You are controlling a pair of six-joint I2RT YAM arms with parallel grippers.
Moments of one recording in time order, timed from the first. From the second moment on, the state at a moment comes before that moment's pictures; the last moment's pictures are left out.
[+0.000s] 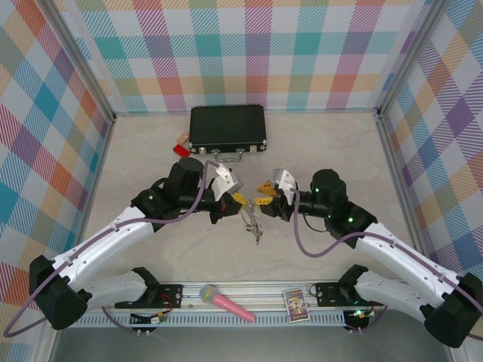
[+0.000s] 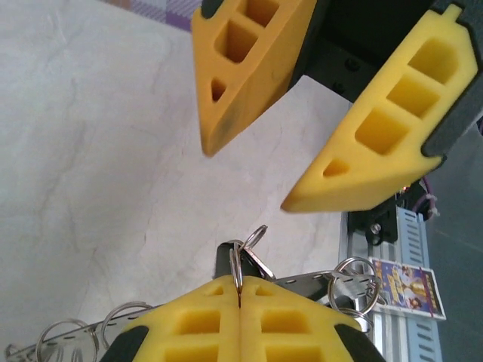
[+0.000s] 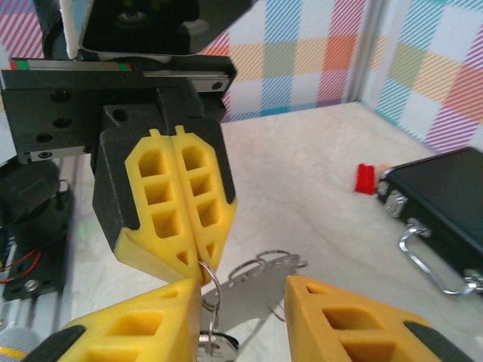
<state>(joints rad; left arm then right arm) -0.71 1.11 0.97 -0.40 0.58 0.12 0.72 0.91 0.73 -0.06 -0.49 -0.16</state>
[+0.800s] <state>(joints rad) -0.72 1.13 0.72 0.53 0.51 -0.28 0.76 0.96 0.69 0.05 -0.41 -0.11</state>
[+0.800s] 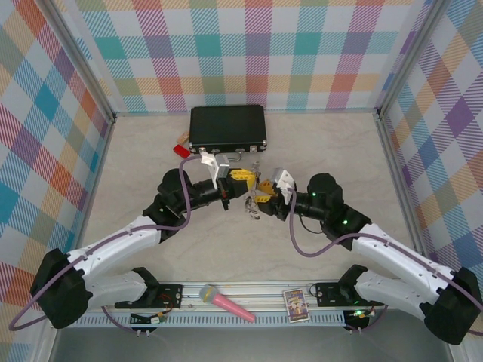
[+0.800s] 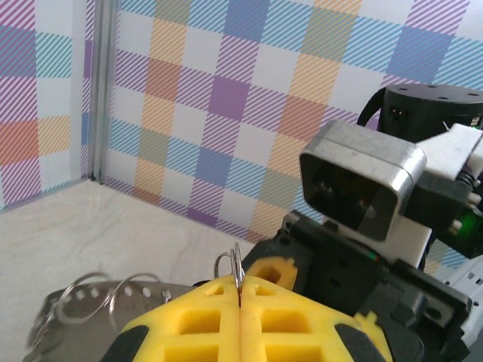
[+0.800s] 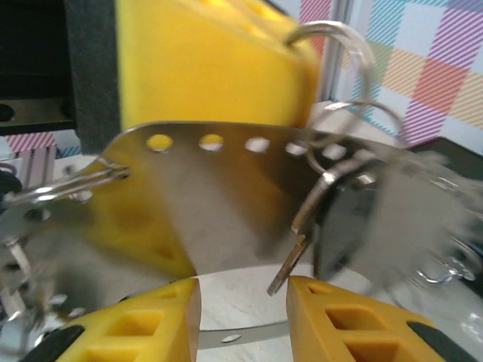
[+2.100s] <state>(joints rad) -0.73 1.14 0.63 0.79 0.49 -0.37 0.81 0.93 0.71 0.09 -0.21 -0.15</state>
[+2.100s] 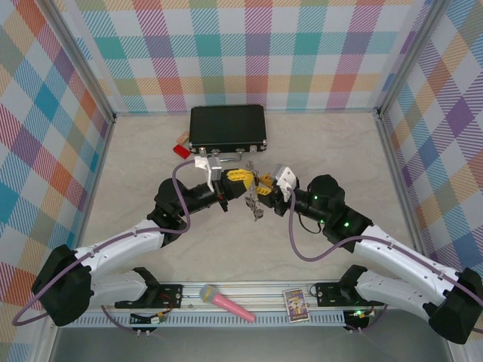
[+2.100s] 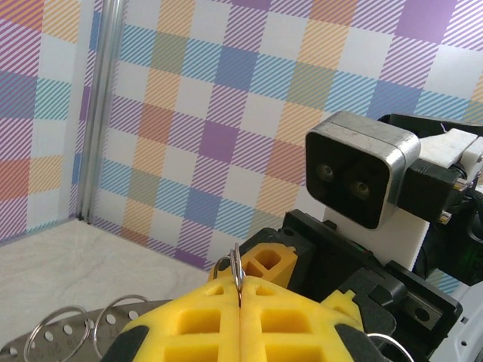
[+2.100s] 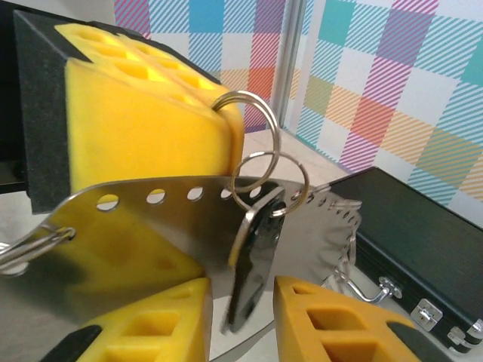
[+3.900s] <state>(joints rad) -0.73 1.16 0.63 0.83 0.49 -0.40 0.58 0.88 0.73 0.14 -0.47 0.12</state>
